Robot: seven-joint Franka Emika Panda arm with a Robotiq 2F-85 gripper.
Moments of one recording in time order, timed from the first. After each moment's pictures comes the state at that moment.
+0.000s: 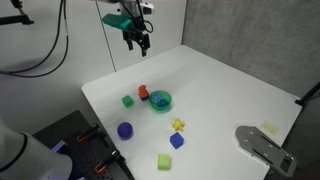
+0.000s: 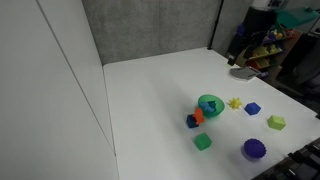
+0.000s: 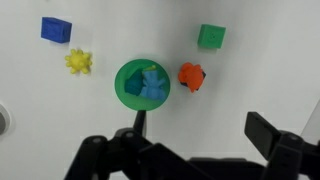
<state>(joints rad) 0.07 -0.06 0.10 -2.15 0.00 2.11 0.11</state>
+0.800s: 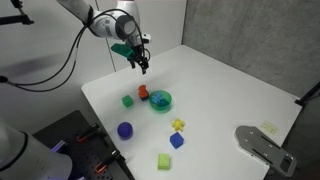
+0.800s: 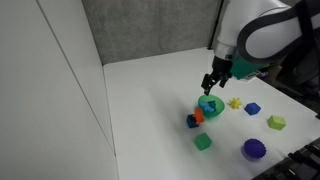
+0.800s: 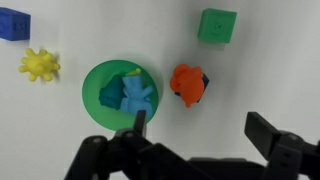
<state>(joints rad) 0.14 0.24 0.11 -2.15 -0.12 2.38 0.30</state>
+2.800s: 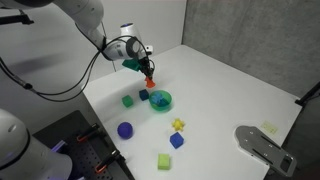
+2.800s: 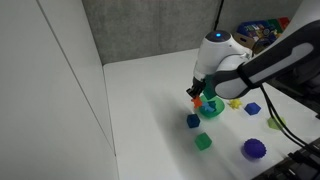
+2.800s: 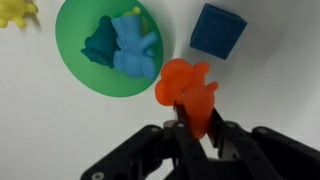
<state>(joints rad) 0.48 0.57 -0.23 -1.99 -0.25 2.69 0.49</state>
